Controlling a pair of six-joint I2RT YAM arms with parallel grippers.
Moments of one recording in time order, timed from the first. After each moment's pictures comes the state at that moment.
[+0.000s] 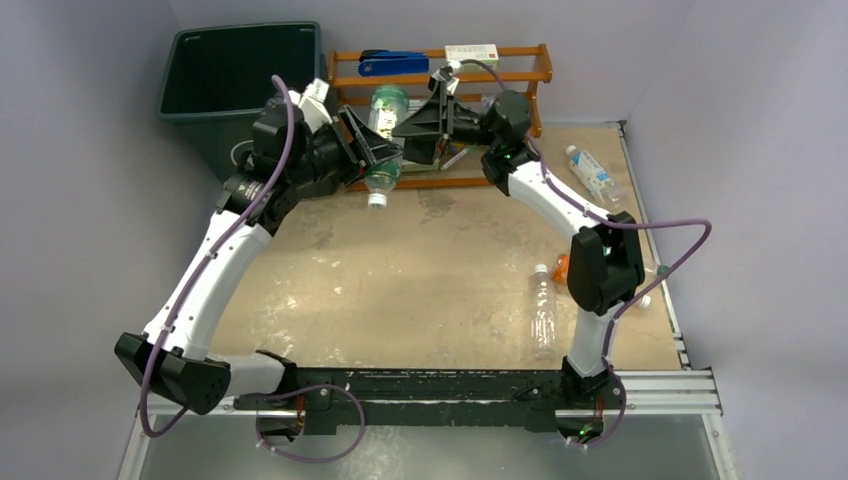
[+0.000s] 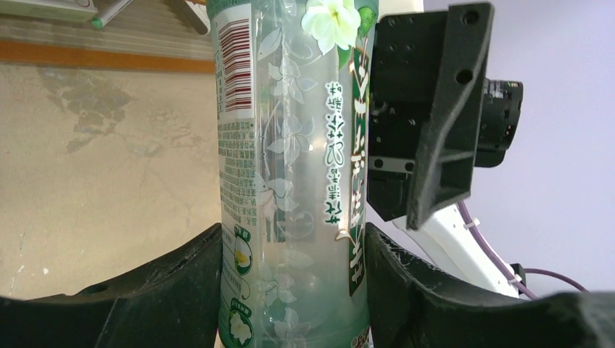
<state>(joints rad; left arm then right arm) -0.37 1.29 1.47 -0.47 0.39 -0.91 0.47 1.91 1.64 0.63 -1.07 1.61</state>
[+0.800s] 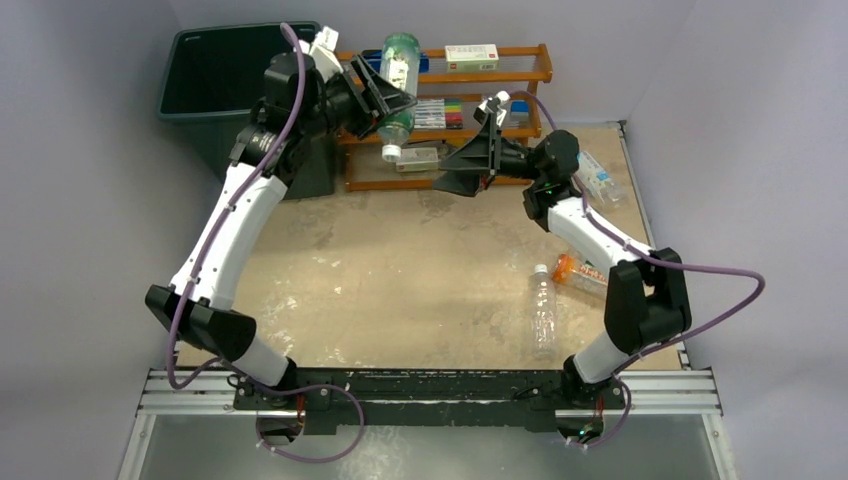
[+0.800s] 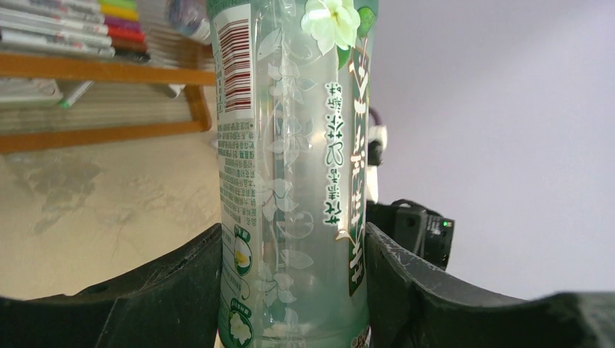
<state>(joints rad) -0.37 1.54 1.83 -0.50 0.39 -0.92 0.34 1.60 1.17 0.87 -1.15 1.67</state>
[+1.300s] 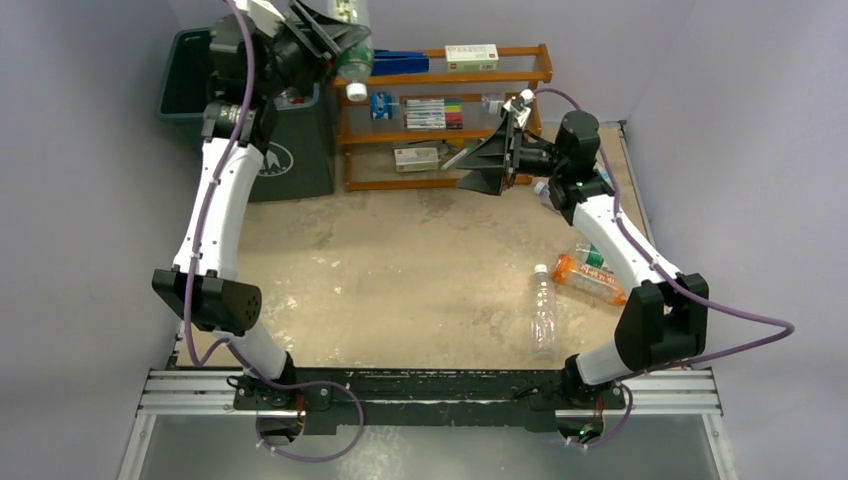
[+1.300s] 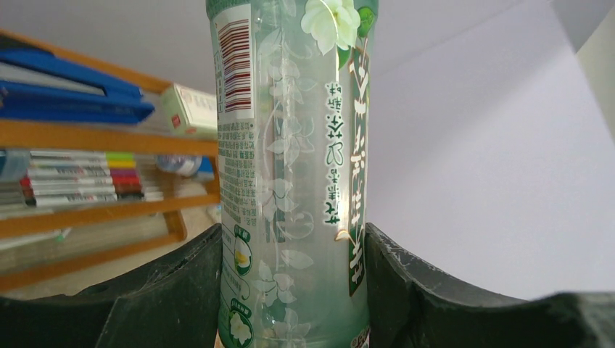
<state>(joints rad) -0.17 1.68 2.03 -0.29 0.49 -1.05 0.23 1.48 1.20 0.30 -1.17 1.29</state>
